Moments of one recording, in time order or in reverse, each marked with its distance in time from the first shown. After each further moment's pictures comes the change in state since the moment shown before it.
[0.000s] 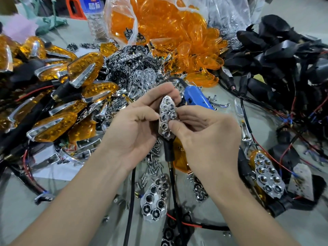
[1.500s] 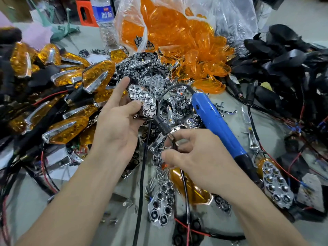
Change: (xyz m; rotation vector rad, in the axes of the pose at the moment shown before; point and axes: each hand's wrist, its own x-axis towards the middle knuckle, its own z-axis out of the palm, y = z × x) left_hand -0.002 0.026 -0.018 0.276 0.572 0.237; right_hand 0.001 0.002 -0.005 -0.146 -0.591 0.212
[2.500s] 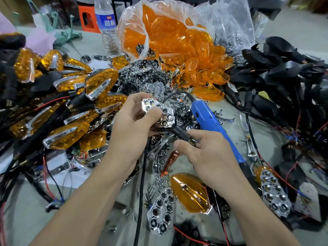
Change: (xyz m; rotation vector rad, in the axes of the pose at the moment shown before) left_hand -0.007 -0.009 0.004 0.368 -0.207 0.180; right_hand 0.008 0.012 -0.010 0.030 0.203 -0.028
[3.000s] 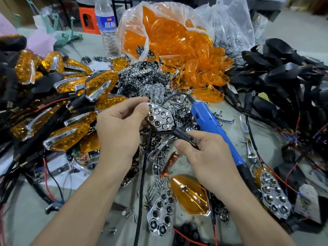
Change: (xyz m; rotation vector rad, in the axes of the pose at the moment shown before) left_hand 0.005 -0.002 -0.007 0.052 0.300 0.071; right_hand 0.001 0.000 0.005 -0.022 0.048 -0.056
